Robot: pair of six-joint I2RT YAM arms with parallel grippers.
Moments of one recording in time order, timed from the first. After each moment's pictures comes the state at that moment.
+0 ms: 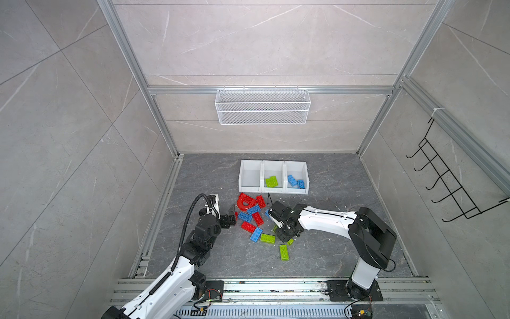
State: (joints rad) left arm -0.48 0.74 0.29 0.13 -0.26 -0.26; right arm 0.88 1.77 1.08 -0.72 0.07 0.20
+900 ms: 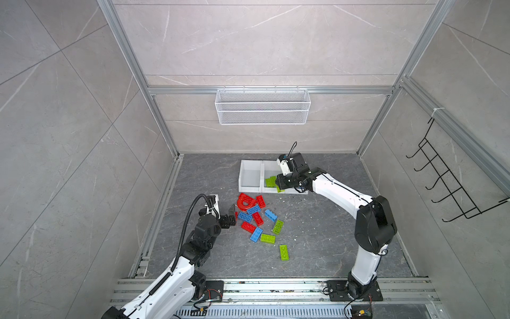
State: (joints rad) left arm -0.48 0.74 0.28 0.13 -0.26 -0.26; right arm 0.52 1.90 1.54 -0.48 -0.12 0.22
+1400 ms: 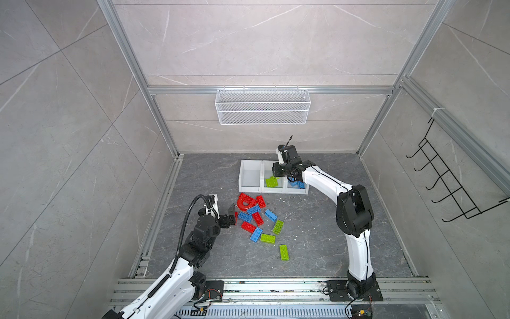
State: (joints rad) left arm -0.48 0.71 0.28 0.13 -0.26 -0.26; right arm 0.49 2.13 1.79 -0.41 -0.01 0.31
